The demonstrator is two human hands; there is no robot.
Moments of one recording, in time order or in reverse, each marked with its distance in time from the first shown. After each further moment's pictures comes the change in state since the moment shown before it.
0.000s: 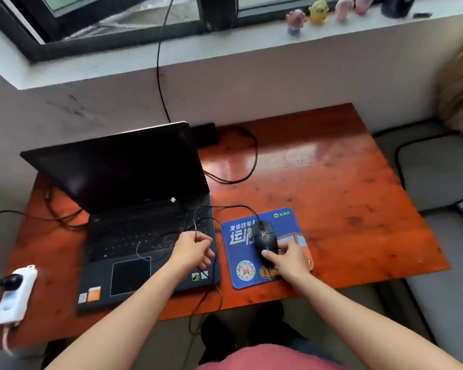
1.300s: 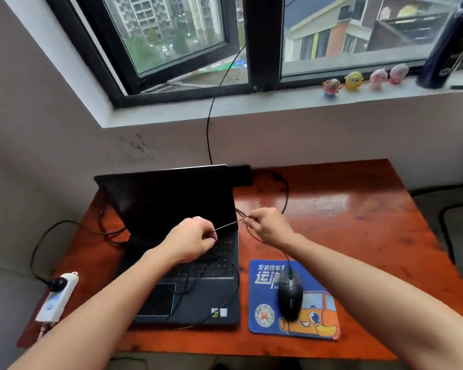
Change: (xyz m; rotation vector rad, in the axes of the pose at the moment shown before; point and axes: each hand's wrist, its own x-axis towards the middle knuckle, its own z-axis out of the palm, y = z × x) left_hand -0.035 0.097 -0.089 0.766 0.112 0.462; right_hand 0.029 -0.195 -0.001 -0.545 -0.142 -0.934
